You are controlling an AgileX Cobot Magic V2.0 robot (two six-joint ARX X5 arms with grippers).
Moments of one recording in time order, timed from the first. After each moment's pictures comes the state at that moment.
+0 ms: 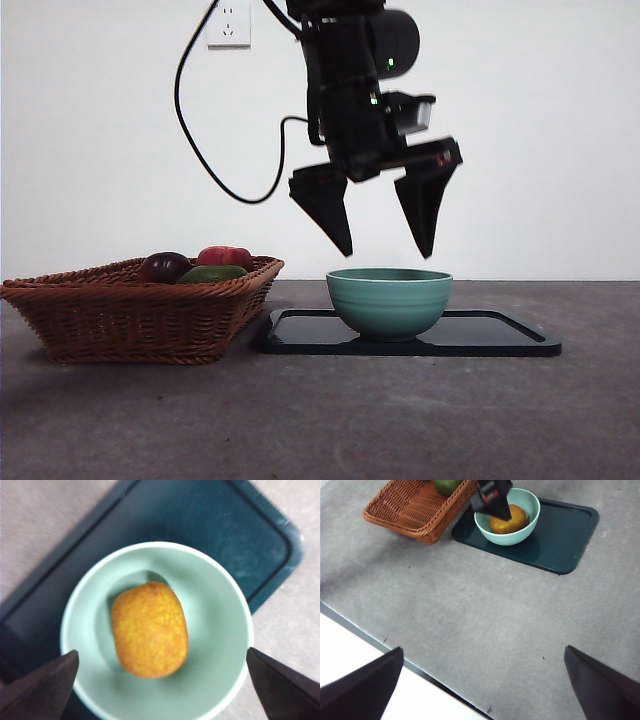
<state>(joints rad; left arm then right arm) -0.74 2.30 2.22 -1.09 0.03 0.09 0.42 0.41 0.97 -1.22 -0.21 0.14</state>
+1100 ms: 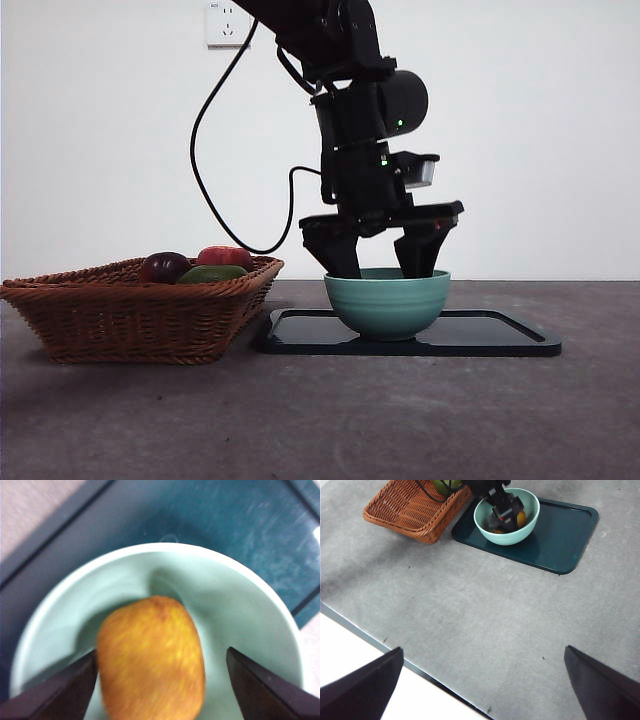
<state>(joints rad) -0.73 2.41 2.22 -1.03 0.03 0.04 0.42 0.41 0.97 -1.22 -0.21 0.14</state>
